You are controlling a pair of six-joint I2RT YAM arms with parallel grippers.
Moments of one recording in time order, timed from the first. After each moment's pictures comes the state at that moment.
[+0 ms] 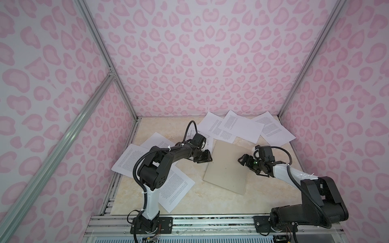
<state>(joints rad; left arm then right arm) -0.58 2.00 1.27 -0.39 0.40 -0.53 0.14 1.41 0.59 -0.13 -0.32 0.62</state>
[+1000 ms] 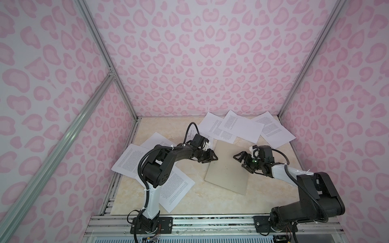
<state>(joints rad) -0.57 2.06 1.25 -0.19 0.61 -0.63 0.13 1.47 0.56 0.09 -0.58 0.83</state>
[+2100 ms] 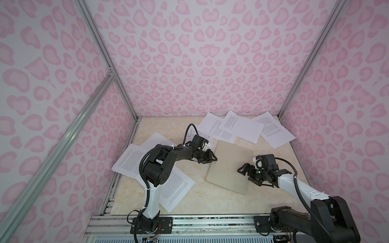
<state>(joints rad) -0.56 2.08 1.23 -0.14 0.66 -0.67 0.16 1.19 0.47 -0.34 -0.44 0.70</state>
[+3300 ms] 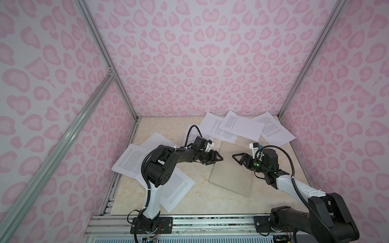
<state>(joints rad) -0.59 2.08 1.19 0.02 0.74 -0.73 0.16 1.23 0.45 0.25 -0.60 0.70</state>
